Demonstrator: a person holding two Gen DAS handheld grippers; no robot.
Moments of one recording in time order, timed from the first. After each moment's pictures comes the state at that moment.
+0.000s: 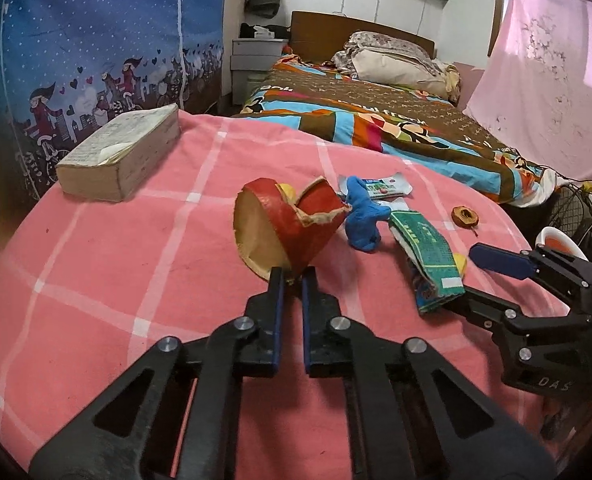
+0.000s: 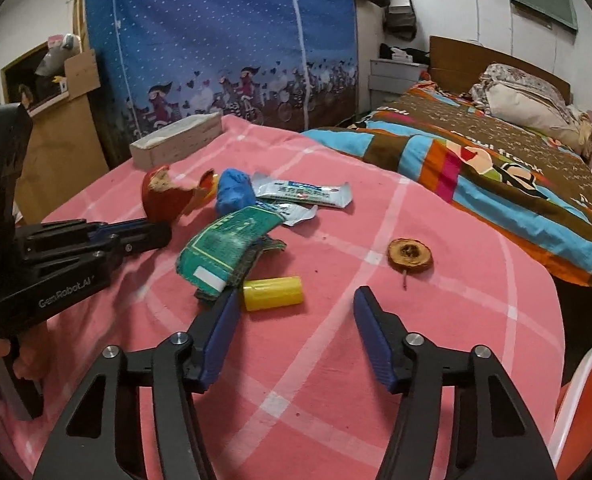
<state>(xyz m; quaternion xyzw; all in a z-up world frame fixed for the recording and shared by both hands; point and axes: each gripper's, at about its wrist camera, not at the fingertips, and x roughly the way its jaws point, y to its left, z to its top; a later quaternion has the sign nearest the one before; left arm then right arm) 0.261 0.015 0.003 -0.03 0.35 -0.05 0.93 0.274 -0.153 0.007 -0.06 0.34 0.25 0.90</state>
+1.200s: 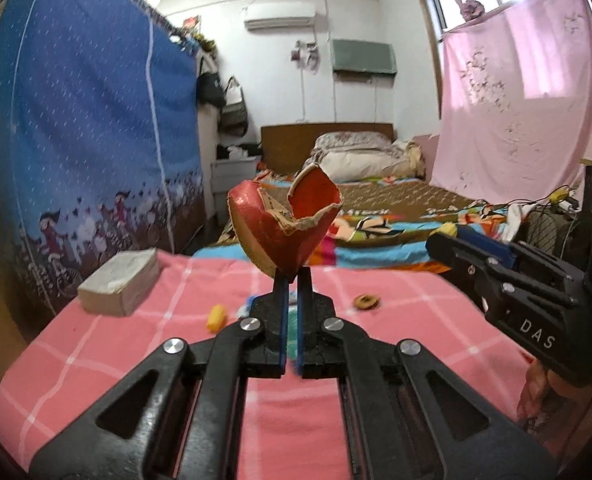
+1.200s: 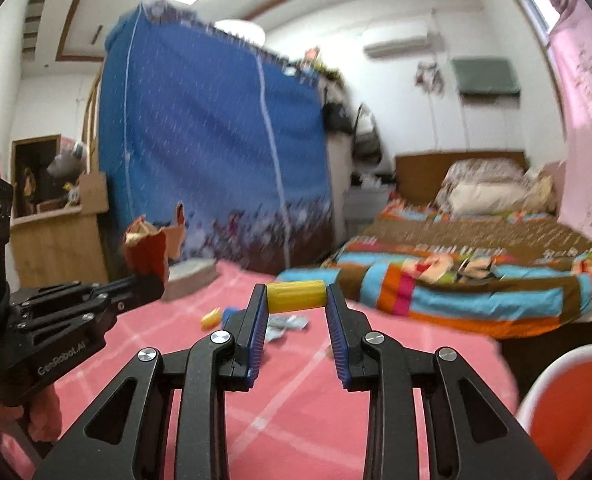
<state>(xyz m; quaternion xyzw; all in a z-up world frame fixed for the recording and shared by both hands) 0.184 -0.054 0.067 0.04 0.13 -0.08 0.99 0.204 -0.221 0.061 0.02 0.08 0.21 0.97</state>
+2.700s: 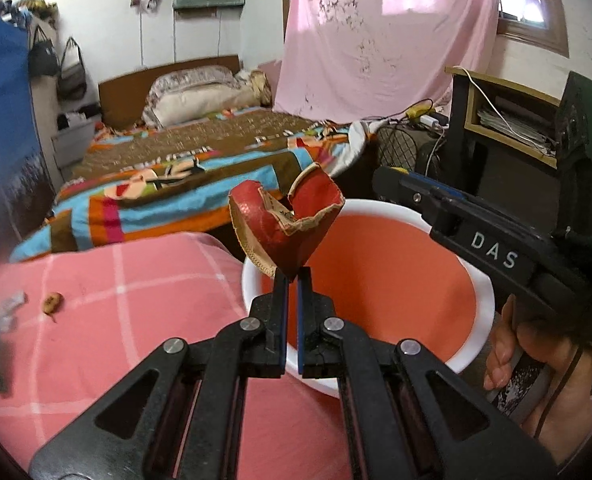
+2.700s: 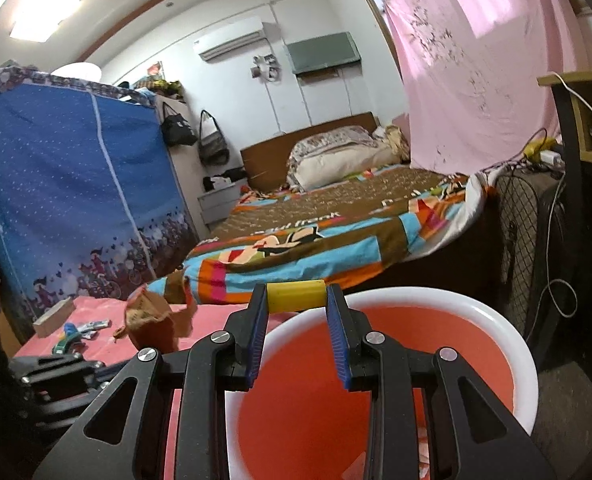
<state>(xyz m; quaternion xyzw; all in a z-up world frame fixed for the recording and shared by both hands) 0.193 -0.278 0.030 0.10 0.27 -0.33 0.90 0.156 -0.429 0.040 0.15 0.13 -0.02 0.98</state>
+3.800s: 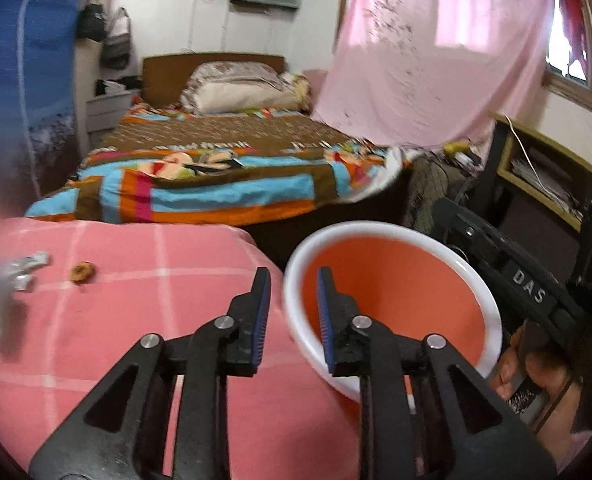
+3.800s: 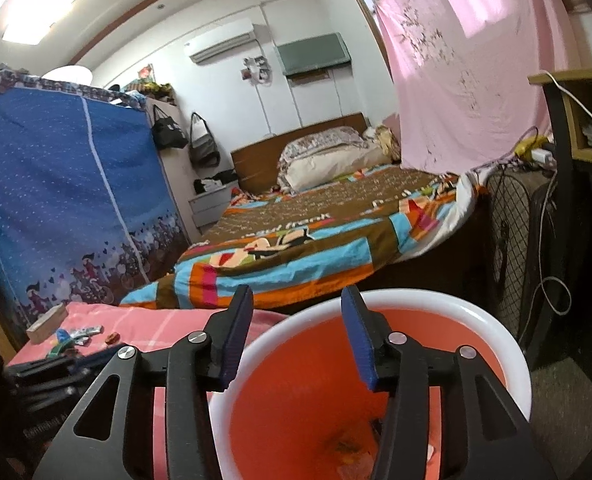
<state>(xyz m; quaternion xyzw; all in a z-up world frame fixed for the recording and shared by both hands) 0.202 -0.237 0.044 0.02 0.27 -0.26 0.93 0.157 -0.431 0.046 0.15 0.12 -0.04 0.98</state>
